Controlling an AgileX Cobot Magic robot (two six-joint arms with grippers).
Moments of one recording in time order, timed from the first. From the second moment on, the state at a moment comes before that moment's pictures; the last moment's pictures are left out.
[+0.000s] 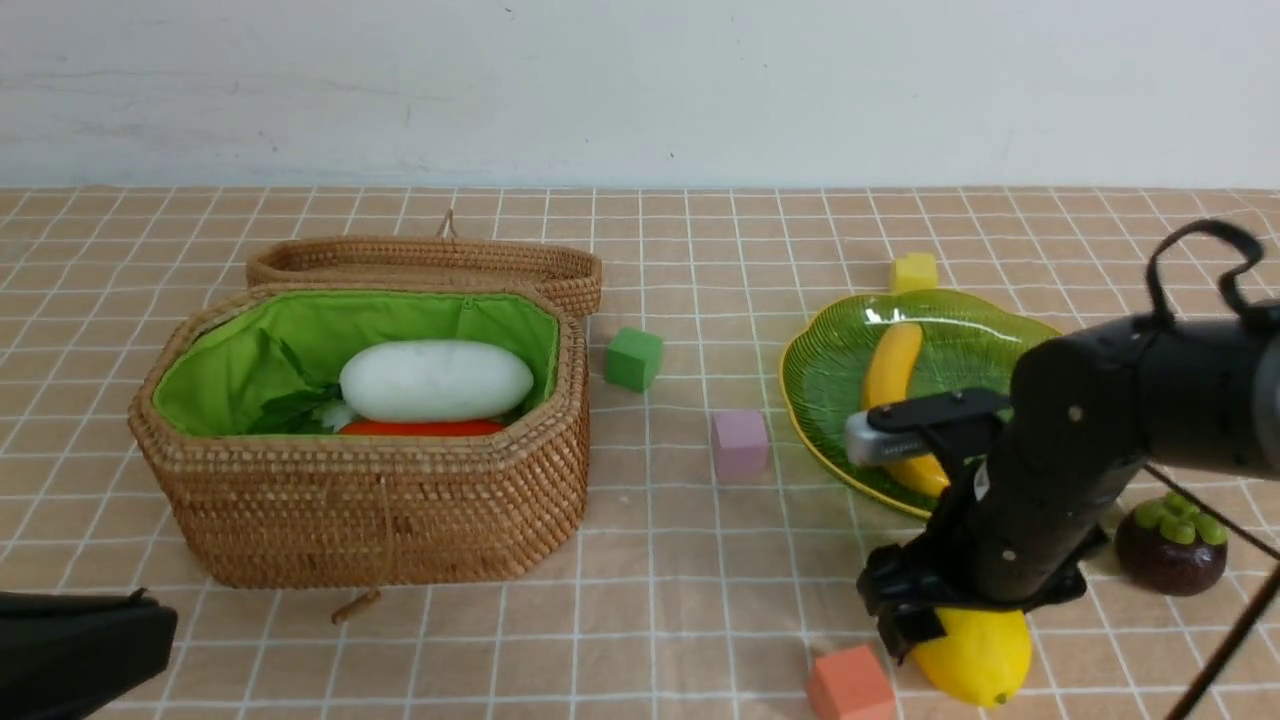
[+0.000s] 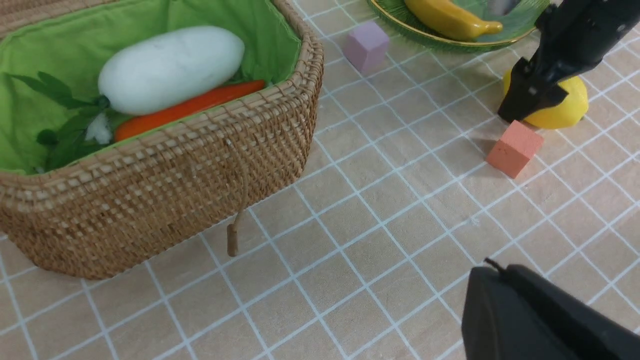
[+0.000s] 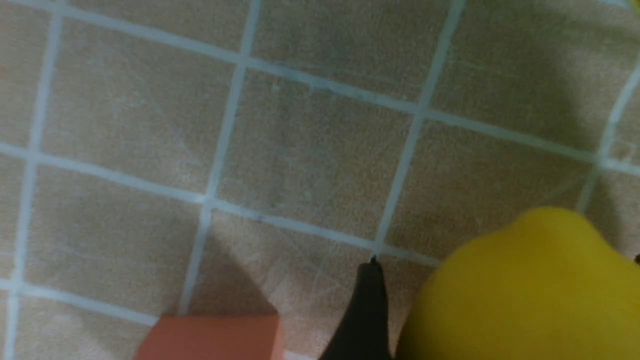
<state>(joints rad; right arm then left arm) 0.40 1.81 -1.06 0.08 0.69 0.06 -0.64 0.55 -0.75 0.02 0.82 -0.13</state>
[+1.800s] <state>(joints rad) -0.06 1.75 -1.08 0.10 0.62 -0.02 -0.64 0.55 -0.74 -0.02 0.51 -0.13</state>
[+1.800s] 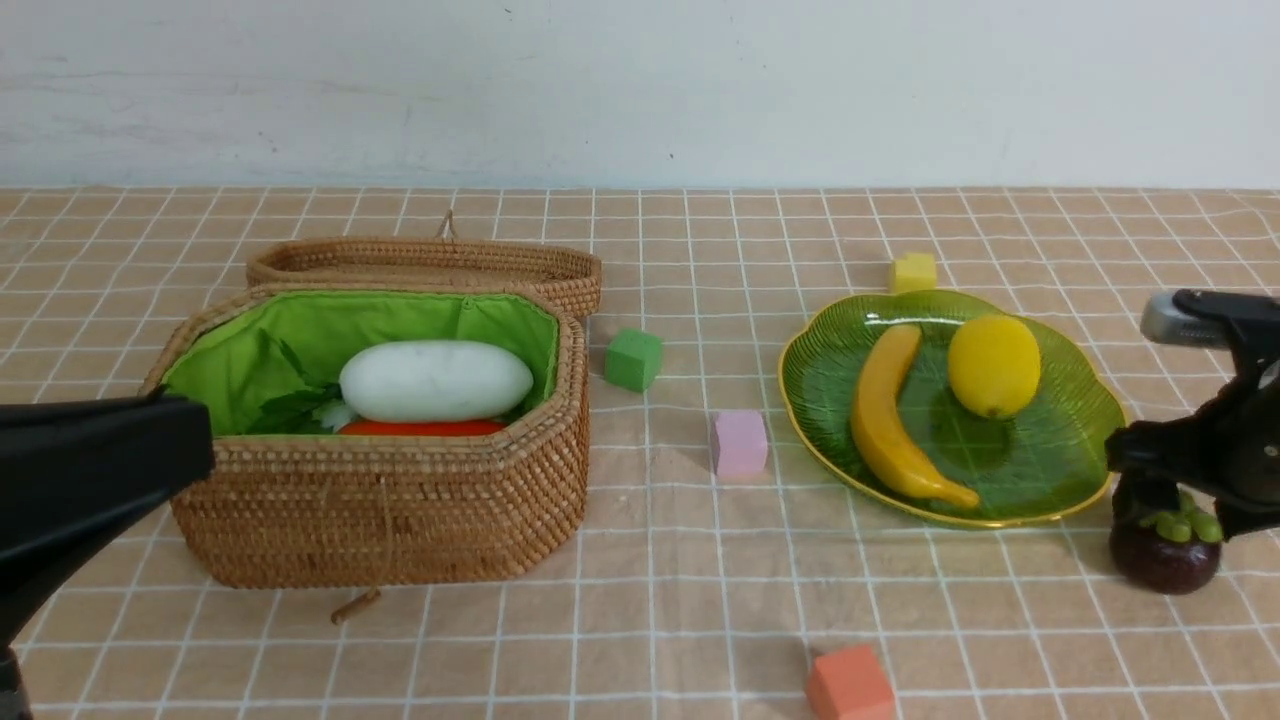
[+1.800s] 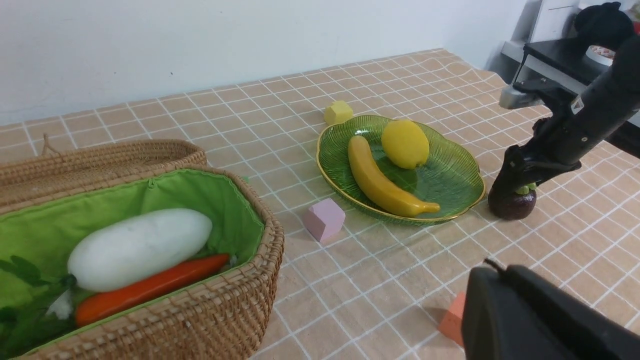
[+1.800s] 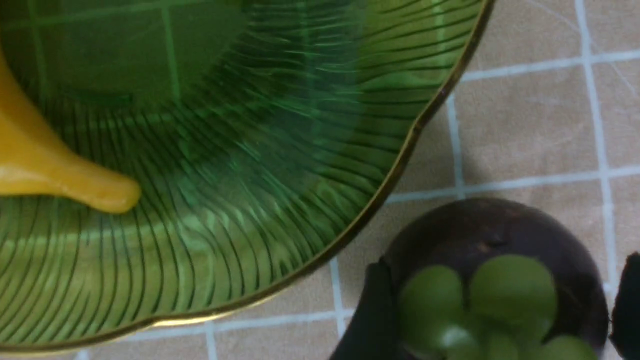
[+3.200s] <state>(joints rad) 0.04 1.55 -1.08 0.28 0.40 -0.20 -0.64 0.55 -0.74 0.00 0.51 -0.13</state>
